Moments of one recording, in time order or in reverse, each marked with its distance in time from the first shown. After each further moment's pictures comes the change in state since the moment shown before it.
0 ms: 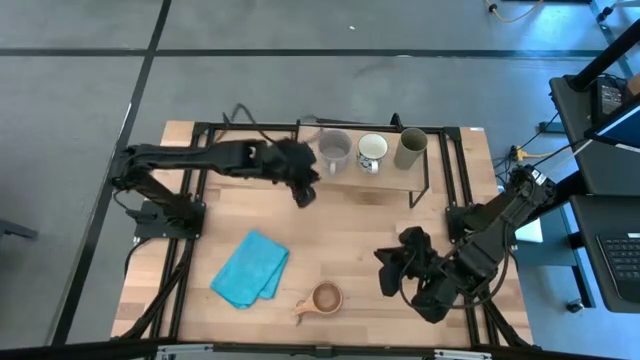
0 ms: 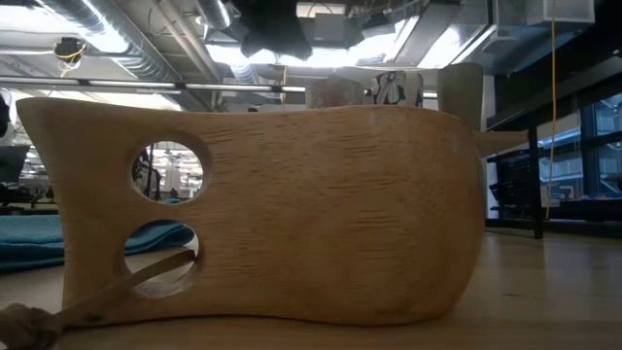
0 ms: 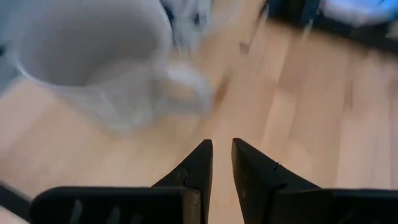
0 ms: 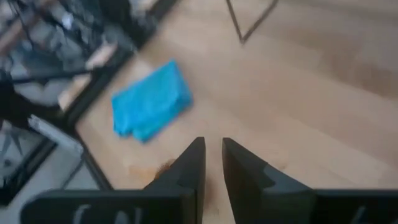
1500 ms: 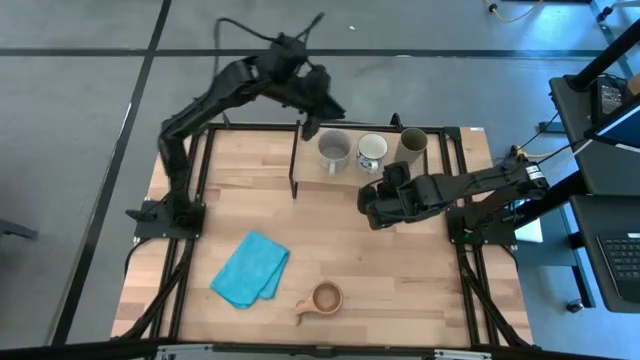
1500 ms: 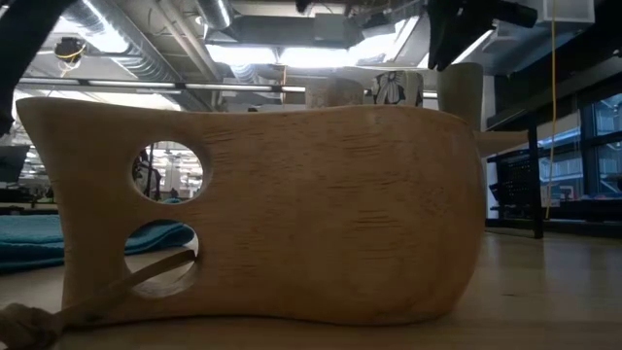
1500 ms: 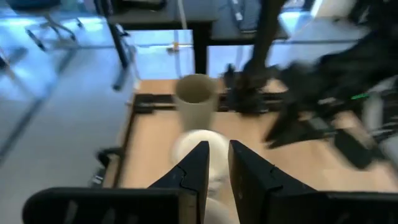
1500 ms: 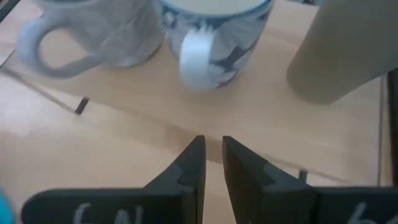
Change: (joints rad) left arm 0.369 0.394 0.965 -0.349 0.567 0.519; right arm -0.540 0.000 0.000 -0.308 -0.115 -0.129
